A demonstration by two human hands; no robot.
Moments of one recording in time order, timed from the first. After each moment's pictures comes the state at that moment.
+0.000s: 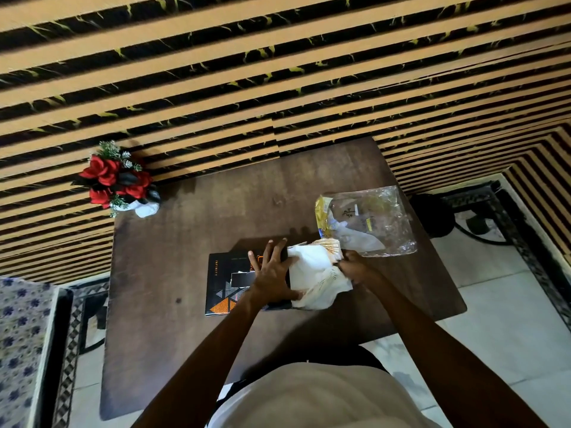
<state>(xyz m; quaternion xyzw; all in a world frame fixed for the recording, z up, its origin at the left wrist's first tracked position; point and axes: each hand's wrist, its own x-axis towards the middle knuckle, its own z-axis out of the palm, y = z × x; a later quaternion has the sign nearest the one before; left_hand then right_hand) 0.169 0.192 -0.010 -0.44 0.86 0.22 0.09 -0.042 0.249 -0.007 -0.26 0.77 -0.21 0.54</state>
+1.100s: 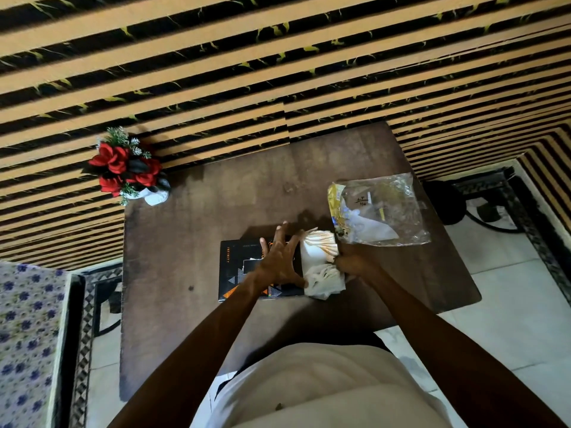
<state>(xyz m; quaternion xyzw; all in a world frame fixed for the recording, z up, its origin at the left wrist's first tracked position) 0.177 0.171 0.008 -0.44 0.83 0.32 0.12 -0.010 0.245 -0.001 -0.26 0.74 -0.18 0.60</state>
